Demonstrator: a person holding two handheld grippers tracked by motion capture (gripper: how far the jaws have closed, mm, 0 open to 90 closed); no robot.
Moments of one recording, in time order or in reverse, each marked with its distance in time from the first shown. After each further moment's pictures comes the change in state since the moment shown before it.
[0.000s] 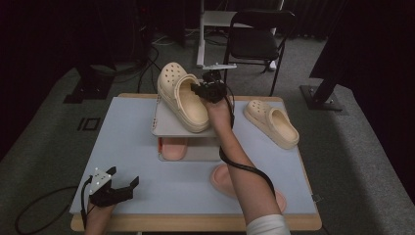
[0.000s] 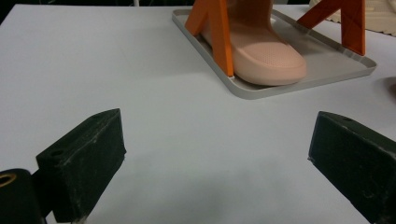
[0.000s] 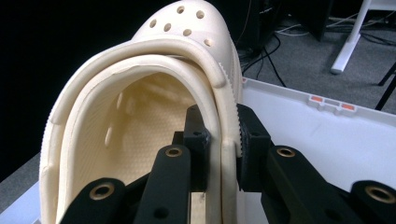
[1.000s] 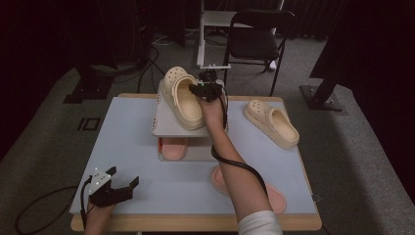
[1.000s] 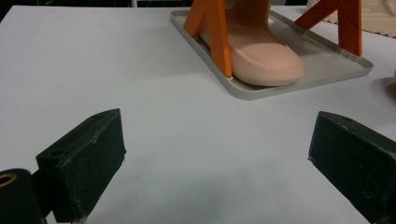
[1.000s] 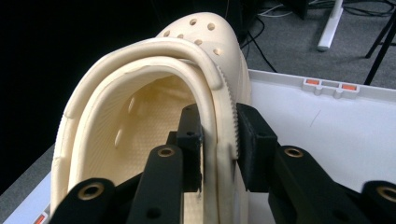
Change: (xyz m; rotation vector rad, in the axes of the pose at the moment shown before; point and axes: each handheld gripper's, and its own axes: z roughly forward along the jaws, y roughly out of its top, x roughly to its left) left arm 0.001 -0.001 0.000 -0.002 -0.006 -0.004; right arm -0.005 -0.003 0.028 0.038 -0.070 0.104
